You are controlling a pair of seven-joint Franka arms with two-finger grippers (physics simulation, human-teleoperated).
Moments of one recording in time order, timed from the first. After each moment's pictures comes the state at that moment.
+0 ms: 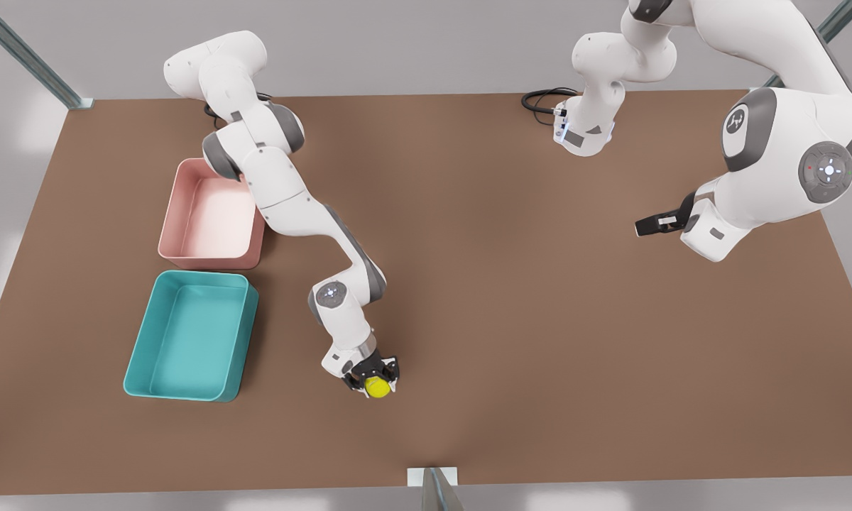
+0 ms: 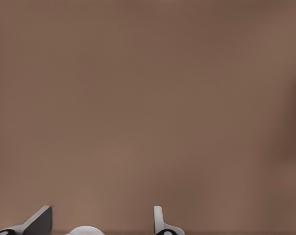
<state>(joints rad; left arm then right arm) -0.15 0.21 0.06 -1.33 -0.11 1.29 -0.29 0.49 1.15 -0.02 -1.13 -0.01 2.89 0.37</state>
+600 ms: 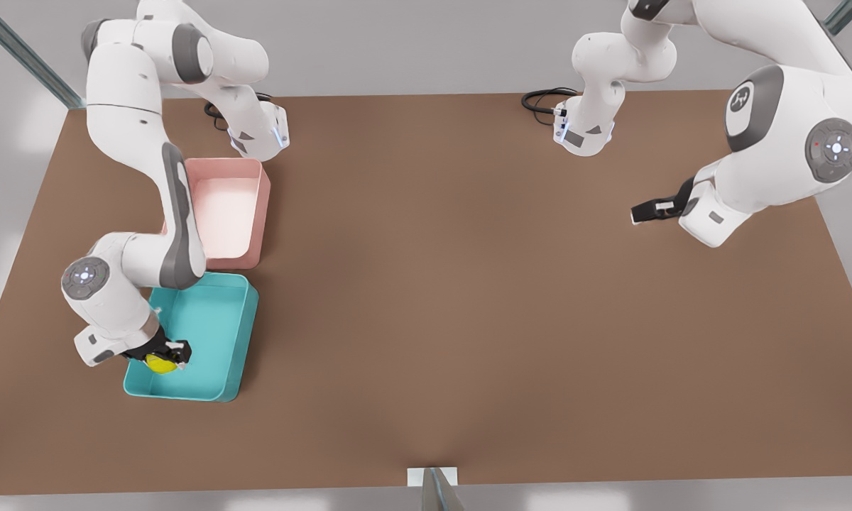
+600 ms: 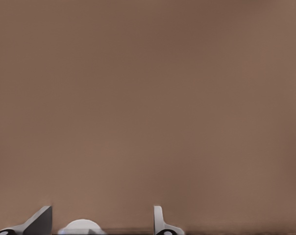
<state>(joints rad) -0.15 0.20 0.03 -1.27 -0.14 1.22 -0.30 0.12 0.51 -0.20 -1.60 0.01 2.29 0.01</state>
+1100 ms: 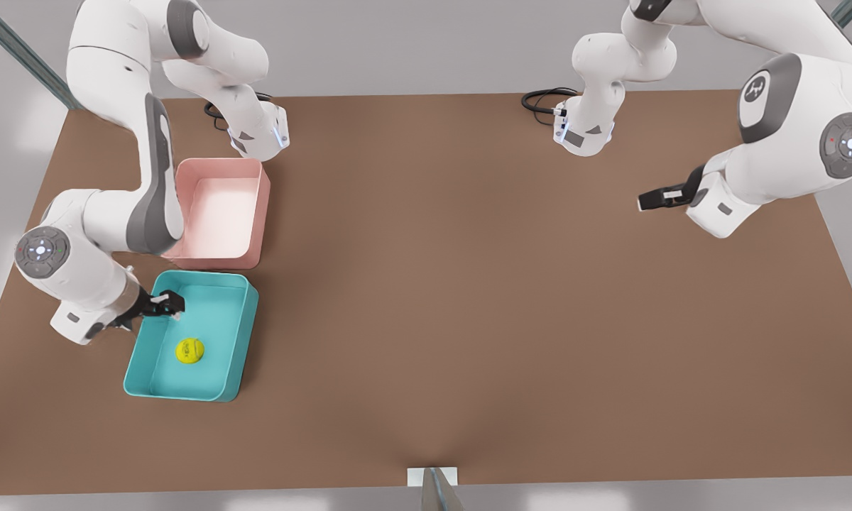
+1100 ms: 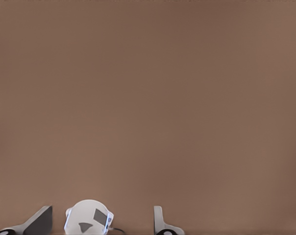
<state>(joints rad) -0.11 0.21 0.02 -1.23 -0.14 1.12 -0.30 0.12 0.29 -0.14 -1.47 -0.05 1.81 -0.25</state>
